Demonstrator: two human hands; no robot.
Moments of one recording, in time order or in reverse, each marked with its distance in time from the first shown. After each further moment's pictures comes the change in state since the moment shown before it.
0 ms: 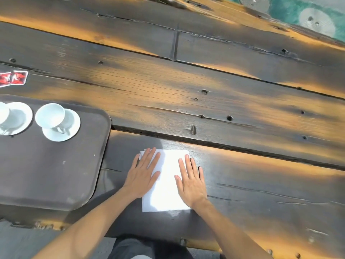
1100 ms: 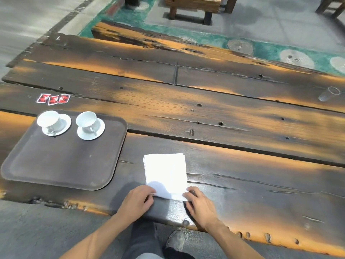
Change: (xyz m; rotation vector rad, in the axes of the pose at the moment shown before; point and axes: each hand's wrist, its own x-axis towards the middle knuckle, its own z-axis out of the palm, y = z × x) left_hand -0.161 0.032 -0.017 -0.455 0.268 0.024; right_hand -0.135 0.008 0.002 0.097 0.078 -0.154
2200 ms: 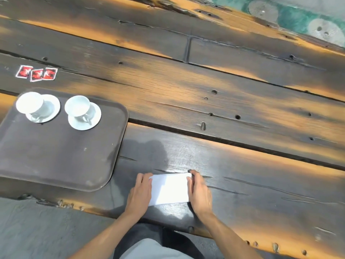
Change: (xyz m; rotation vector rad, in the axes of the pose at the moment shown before) left_hand 0.045 -0.019 0.028 -0.024 -0.043 -0.519; right_hand 0.078 -0.031 0.005 0.273 0.168 0.374
